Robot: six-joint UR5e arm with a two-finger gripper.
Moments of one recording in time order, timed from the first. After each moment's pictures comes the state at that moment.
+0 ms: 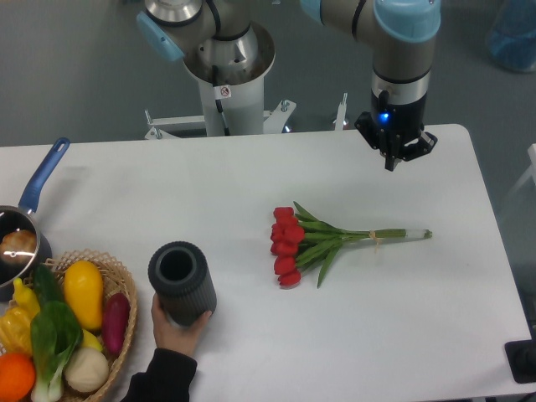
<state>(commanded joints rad) 2.74 -1.69 -1.67 -1.17 1.61 1.34</state>
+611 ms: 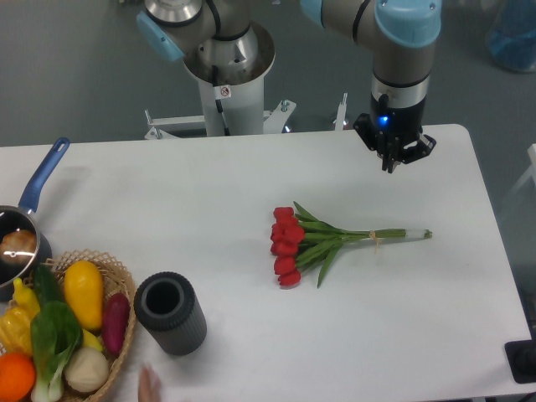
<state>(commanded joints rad) 2.74 -1.72 -1.69 -1.17 1.61 1.33</state>
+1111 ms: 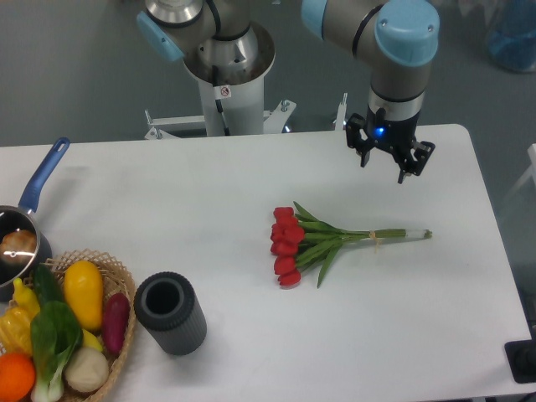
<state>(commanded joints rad) 2.74 -1.72 -1.72 -1.17 1.60 1.33</state>
